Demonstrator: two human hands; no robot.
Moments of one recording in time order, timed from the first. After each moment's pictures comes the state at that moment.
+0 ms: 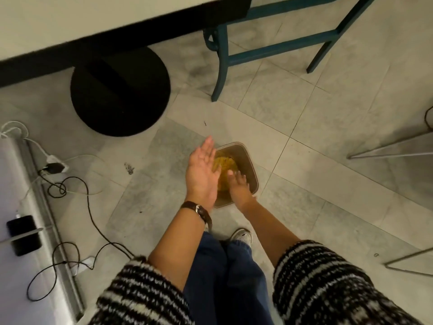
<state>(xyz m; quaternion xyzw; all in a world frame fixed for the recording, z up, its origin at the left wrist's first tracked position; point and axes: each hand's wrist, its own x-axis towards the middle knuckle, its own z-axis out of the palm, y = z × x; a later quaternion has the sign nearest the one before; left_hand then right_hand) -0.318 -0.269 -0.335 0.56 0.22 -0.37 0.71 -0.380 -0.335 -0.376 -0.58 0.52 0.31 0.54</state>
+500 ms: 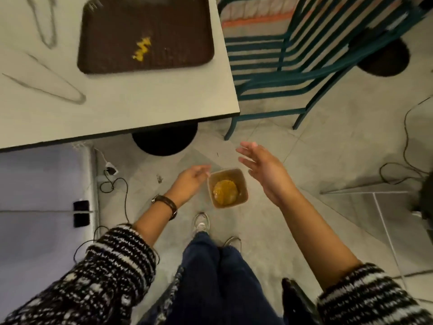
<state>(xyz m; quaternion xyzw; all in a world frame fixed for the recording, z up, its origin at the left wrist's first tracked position) -0.357 -0.178 -0.044 0.81 -0.04 -0.38 0.44 -0.410 -0.364 0.014 -0.61 0.29 0.13 0.73</state>
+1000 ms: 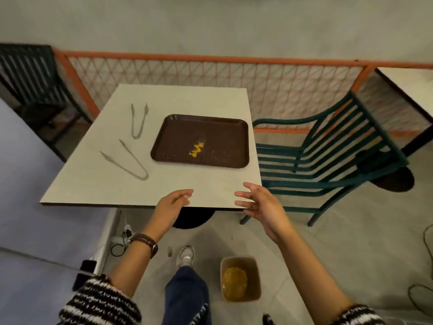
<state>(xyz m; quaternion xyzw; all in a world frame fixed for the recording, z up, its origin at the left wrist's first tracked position) -0.269 -0.089 0.088 0.79 0.06 -0.16 0.59 -0.311 -0.316 0.119 -0.68 0.19 0.08 0.70</state>
